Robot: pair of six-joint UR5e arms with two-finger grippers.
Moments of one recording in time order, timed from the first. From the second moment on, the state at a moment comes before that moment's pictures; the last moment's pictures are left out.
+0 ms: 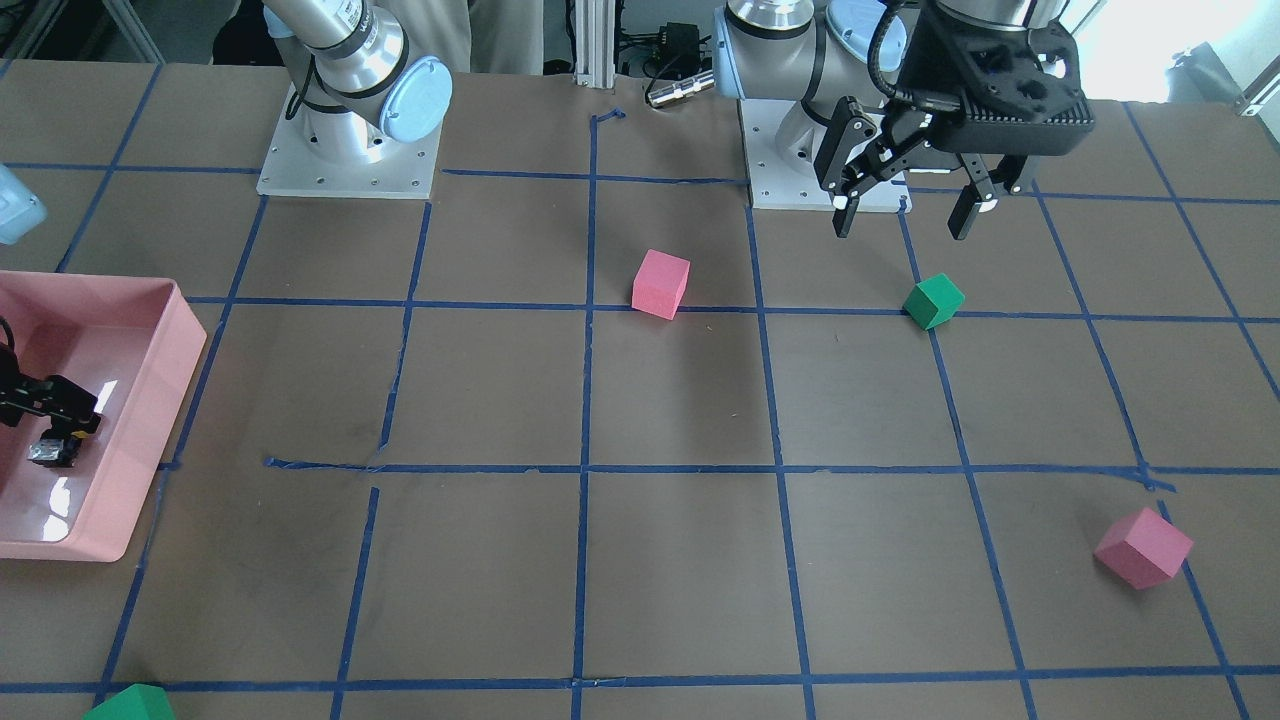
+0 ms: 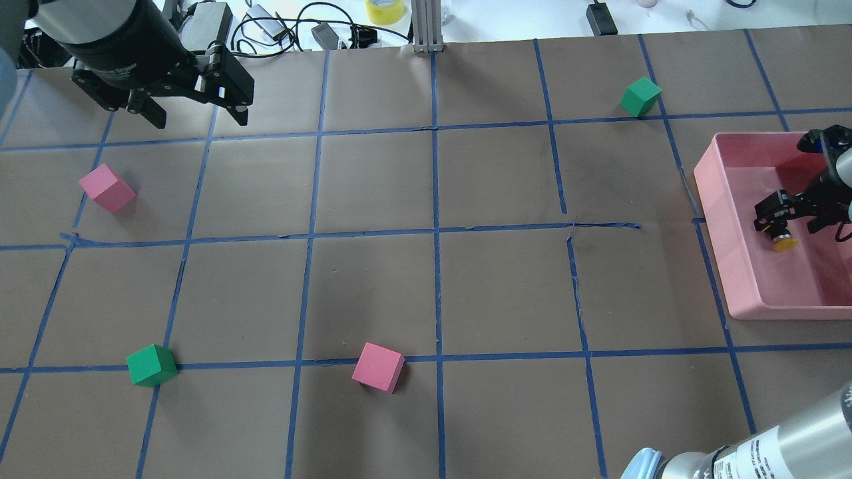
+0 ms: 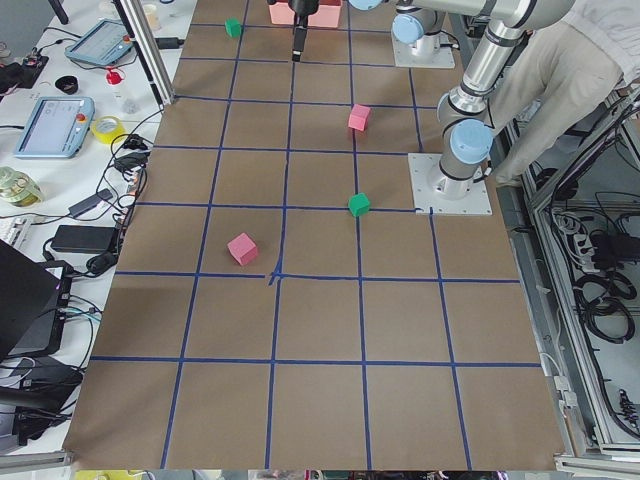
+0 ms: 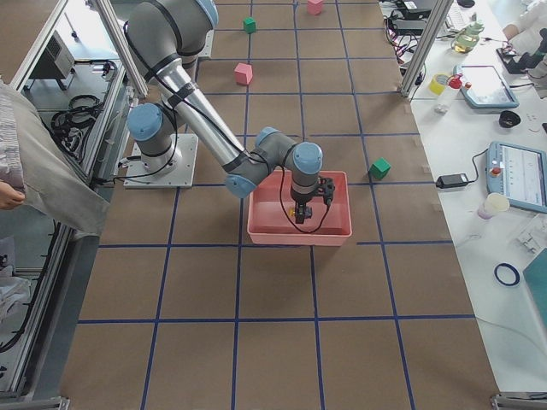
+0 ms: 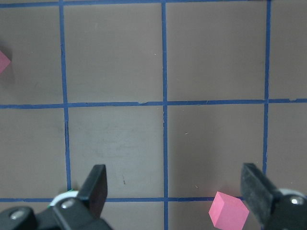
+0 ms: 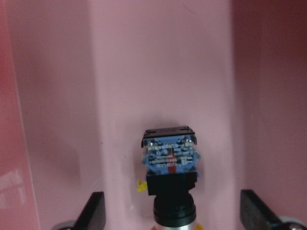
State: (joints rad) left arm -1.58 -1.52 -1.51 -1.51 1.59 0.00; right arm 0.89 -1.18 1.90 -2.29 -1.55 -0.58
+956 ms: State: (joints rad) left arm -1.58 -1.52 -1.51 -1.51 1.59 0.00; right arm 0.89 -1.18 1.90 -2.29 -1.58 -0.60
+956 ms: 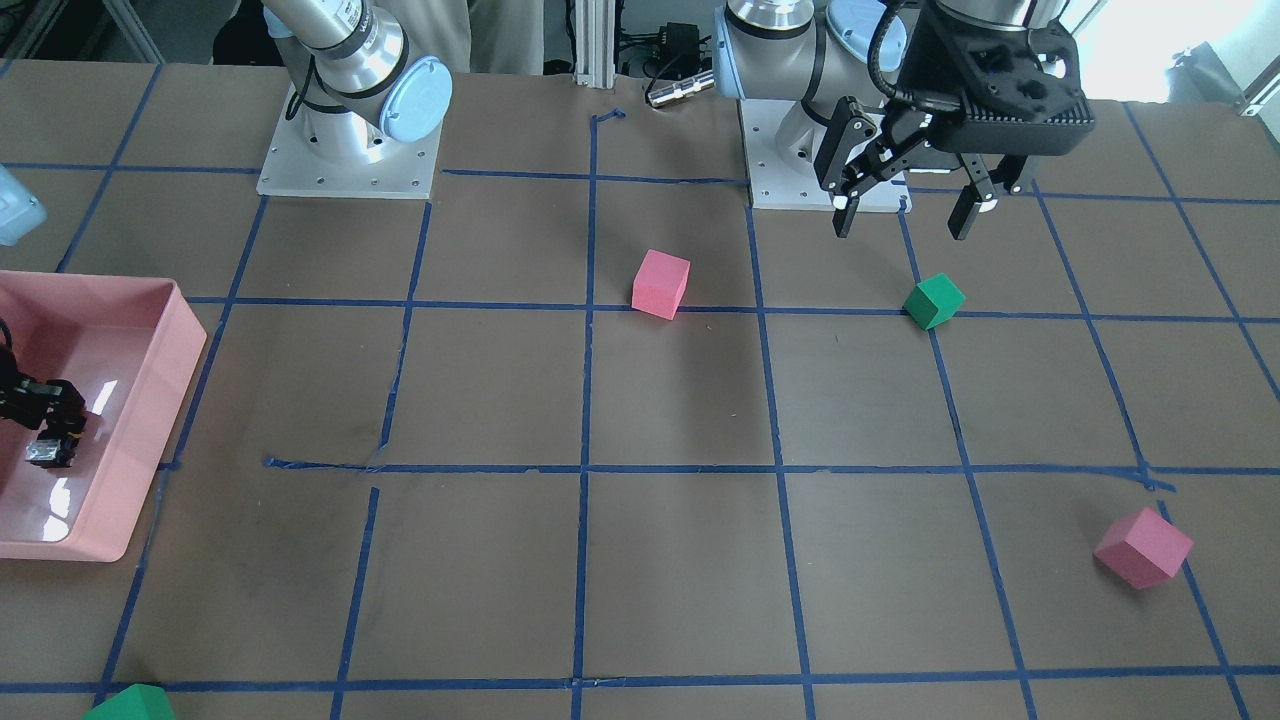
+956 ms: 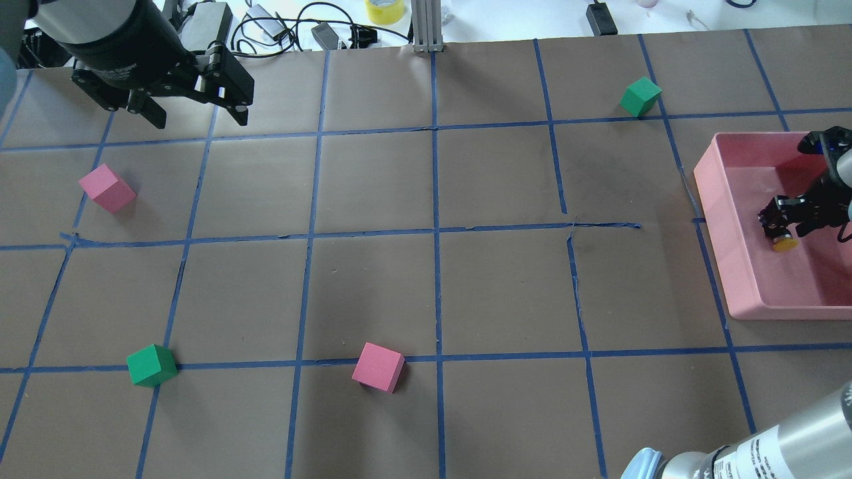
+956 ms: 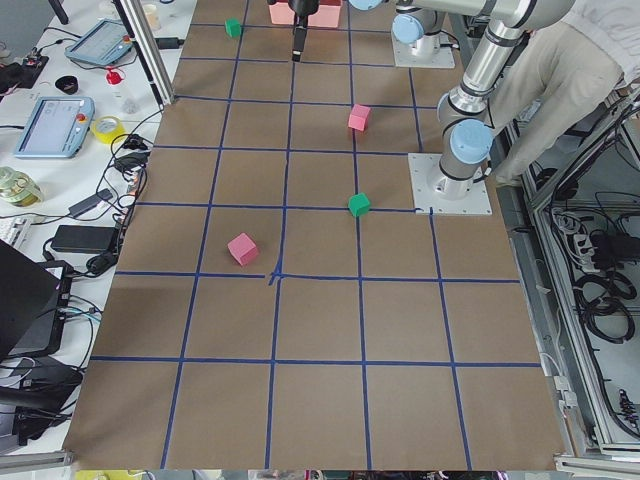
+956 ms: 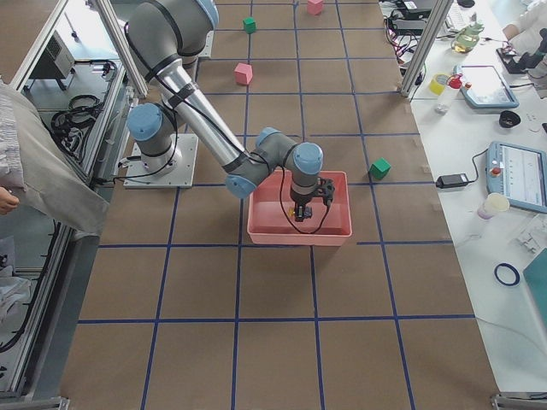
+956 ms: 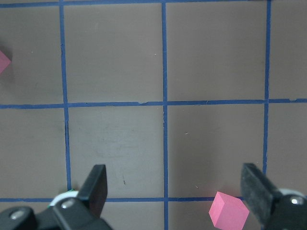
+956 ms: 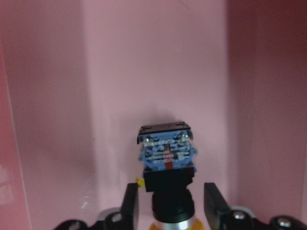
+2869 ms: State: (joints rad) left arm -1.58 -1.52 -1.51 -1.51 1.59 0.00; right arm 1.52 -1.37 1.61 -1.89 -1.58 -0.08
